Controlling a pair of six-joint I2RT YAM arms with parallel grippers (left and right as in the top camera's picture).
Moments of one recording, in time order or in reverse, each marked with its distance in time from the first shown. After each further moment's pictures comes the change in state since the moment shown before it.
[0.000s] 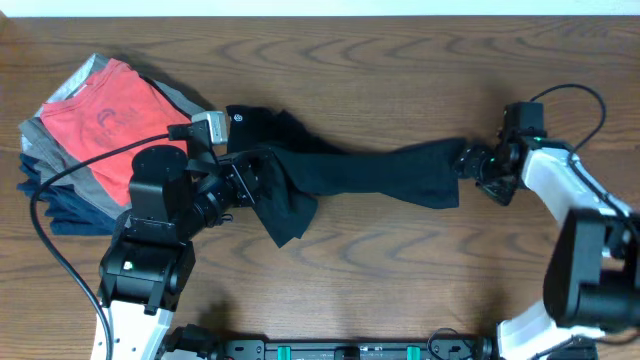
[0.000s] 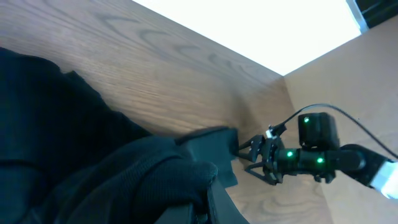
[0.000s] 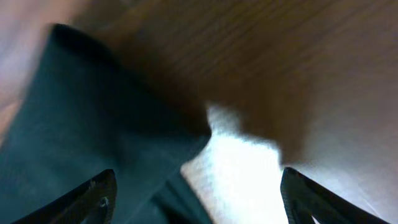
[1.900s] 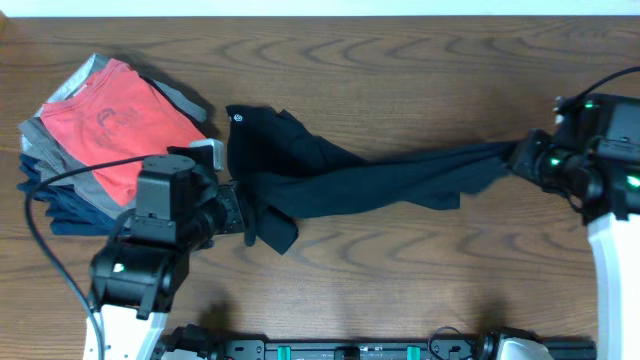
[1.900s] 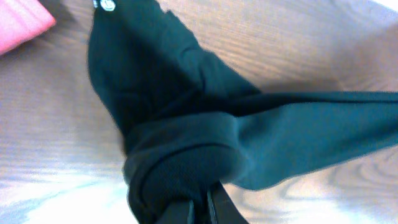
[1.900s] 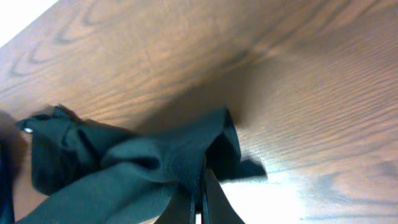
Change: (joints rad) left arm 0.000 0.005 0.091 -0.439 -0.214 0.243; right arm -0.077 -0.574 0.236 -0.439 -0.076 -0.198
